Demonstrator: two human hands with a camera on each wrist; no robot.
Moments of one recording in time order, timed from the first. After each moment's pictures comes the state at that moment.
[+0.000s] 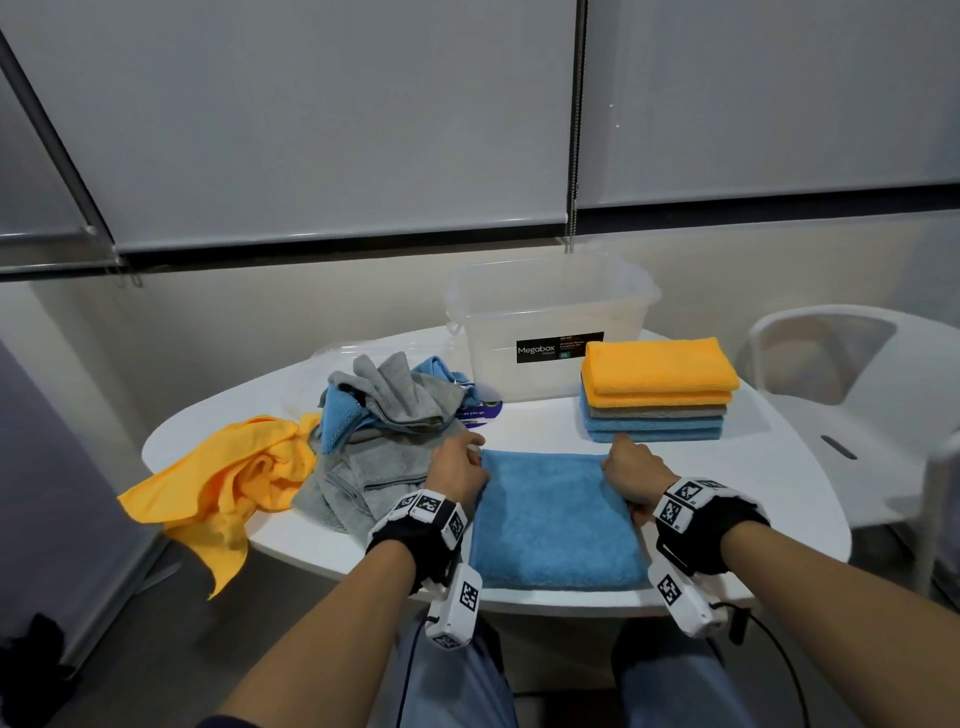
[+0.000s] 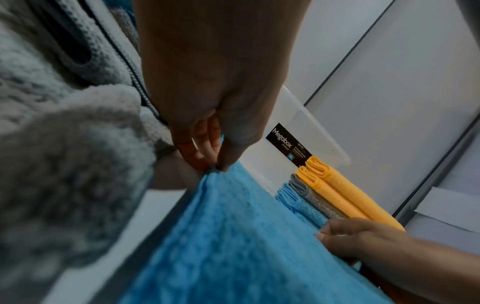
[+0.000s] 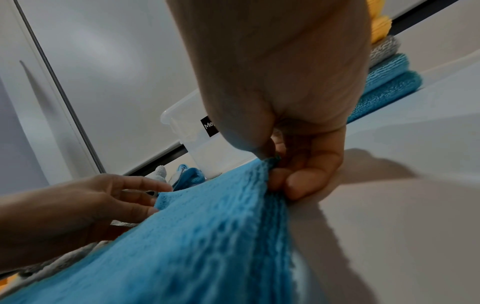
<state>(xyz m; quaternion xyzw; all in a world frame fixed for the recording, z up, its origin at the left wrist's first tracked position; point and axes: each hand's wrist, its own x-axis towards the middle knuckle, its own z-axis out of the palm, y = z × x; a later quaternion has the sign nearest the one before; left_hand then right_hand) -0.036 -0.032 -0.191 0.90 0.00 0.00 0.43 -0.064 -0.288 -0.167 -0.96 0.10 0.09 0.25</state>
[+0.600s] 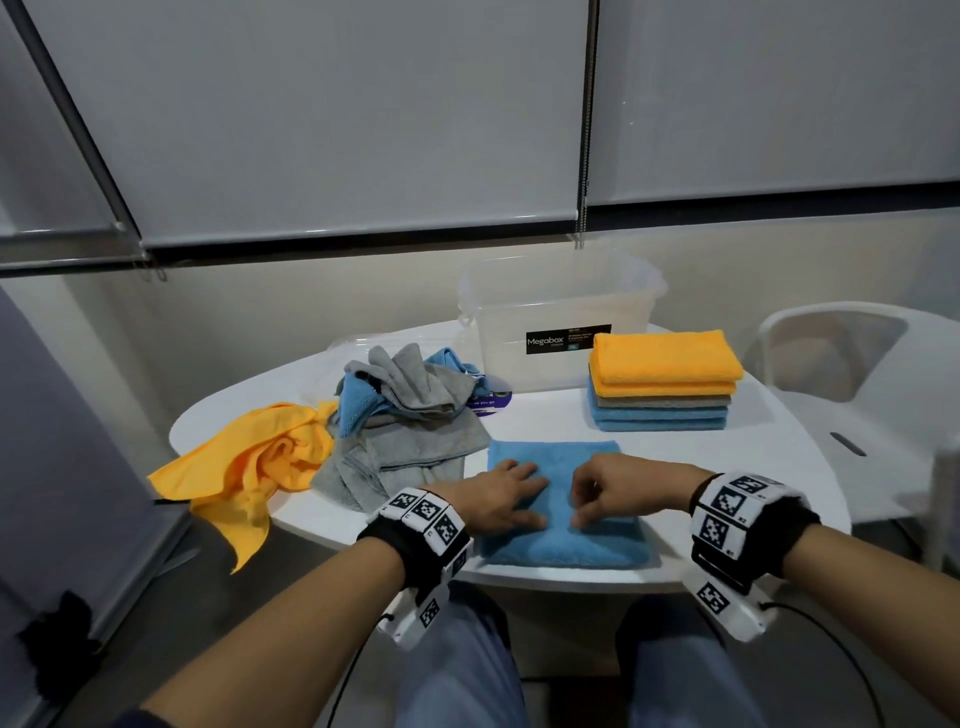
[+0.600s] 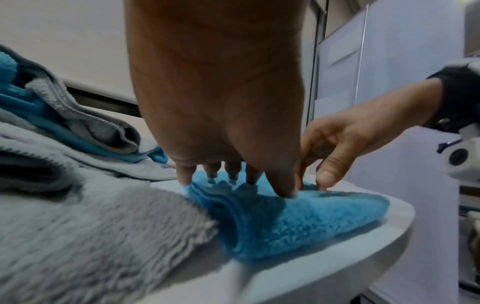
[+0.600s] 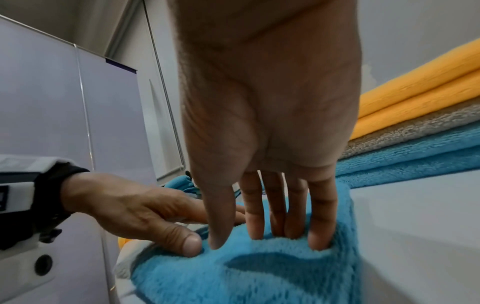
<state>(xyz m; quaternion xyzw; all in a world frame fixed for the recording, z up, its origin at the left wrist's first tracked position) -0.097 -0.043 -0.155 0.91 -0.36 -0.18 0.04 -0.125 -0.260 -0.115 -0.95 -0.17 0.22 0.14</state>
